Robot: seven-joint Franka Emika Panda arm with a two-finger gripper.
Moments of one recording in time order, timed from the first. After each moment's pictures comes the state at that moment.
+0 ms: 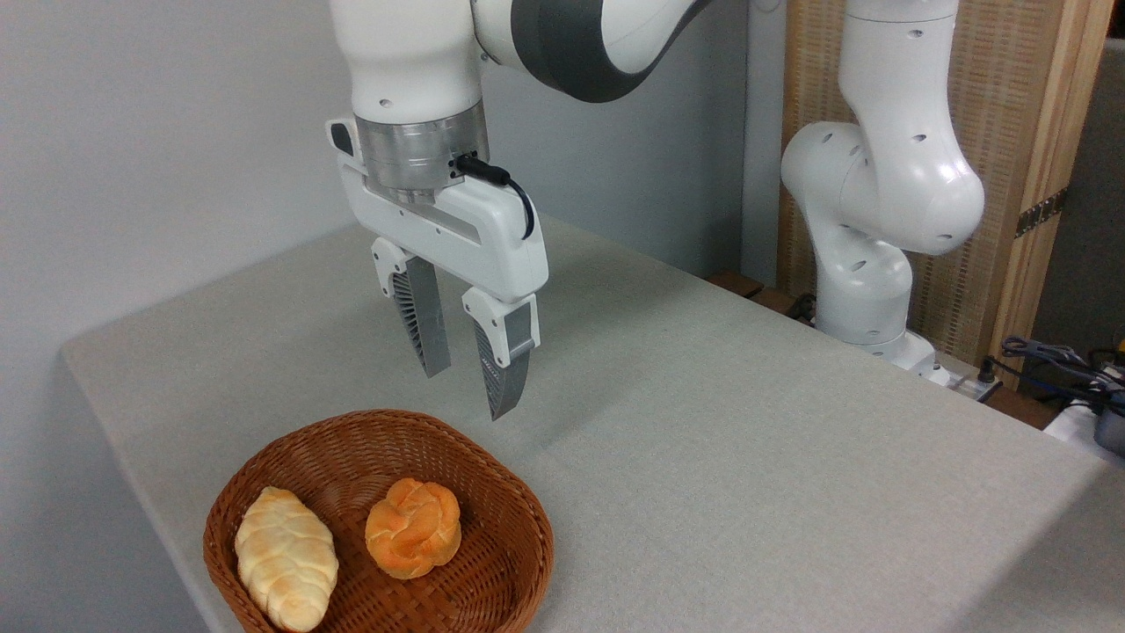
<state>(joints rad) -0.17 -0.04 0.14 -1.84 -0.06 1.83 0.68</state>
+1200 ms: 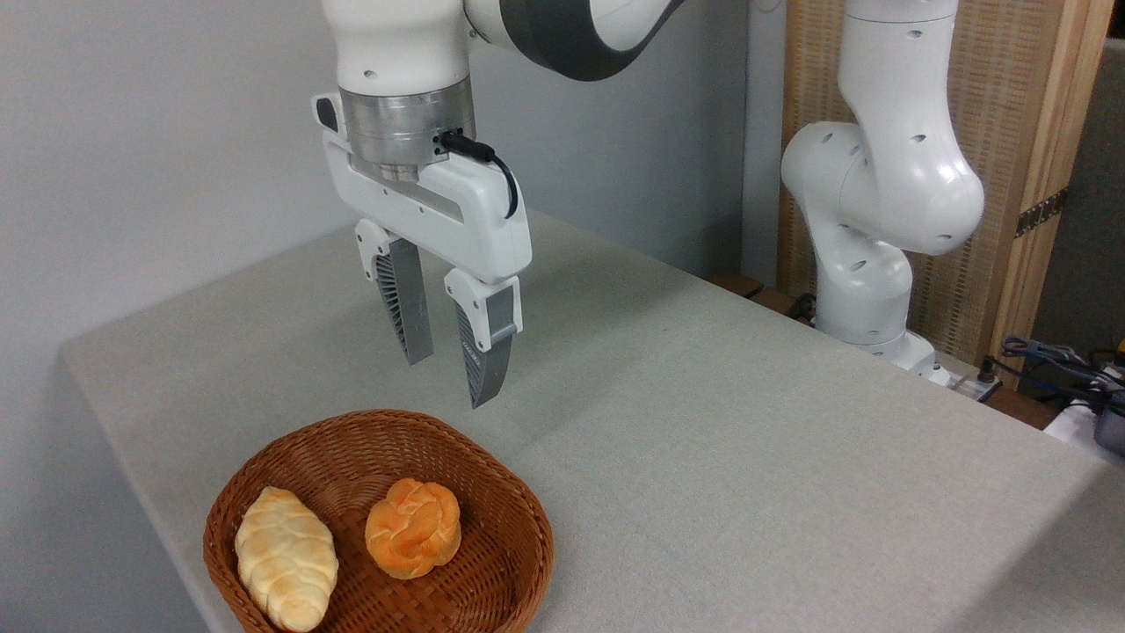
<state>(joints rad) -0.17 -0.04 0.14 -1.80 -0.06 1.83 0.68</state>
